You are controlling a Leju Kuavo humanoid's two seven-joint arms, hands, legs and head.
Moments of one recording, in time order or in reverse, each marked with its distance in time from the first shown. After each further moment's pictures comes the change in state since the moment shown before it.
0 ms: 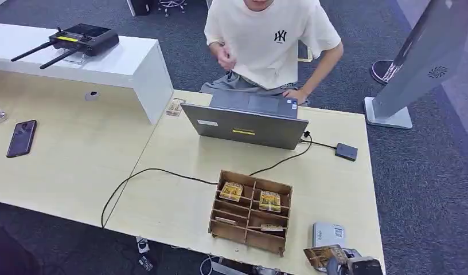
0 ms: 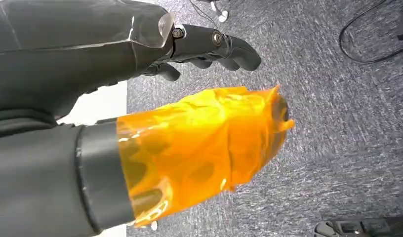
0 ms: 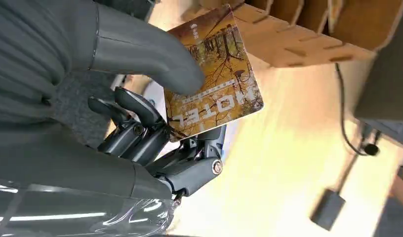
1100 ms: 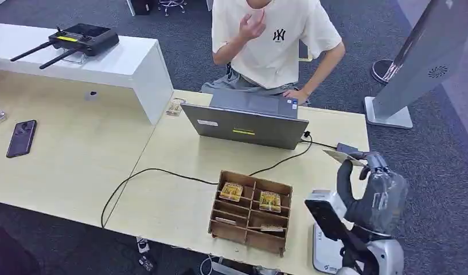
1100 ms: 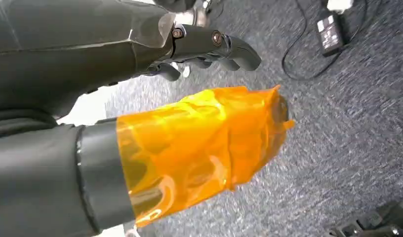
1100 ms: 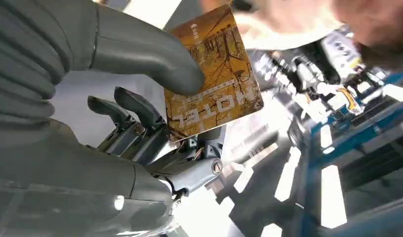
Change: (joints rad) left arm -0.043 0.046 -0.328 -0.005 -0.010 -0.129 0.065; right arm -0.460 0.193 -0.070 0.085 0.664 -0.068 -0.212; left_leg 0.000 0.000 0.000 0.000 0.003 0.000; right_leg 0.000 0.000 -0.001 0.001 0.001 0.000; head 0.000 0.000
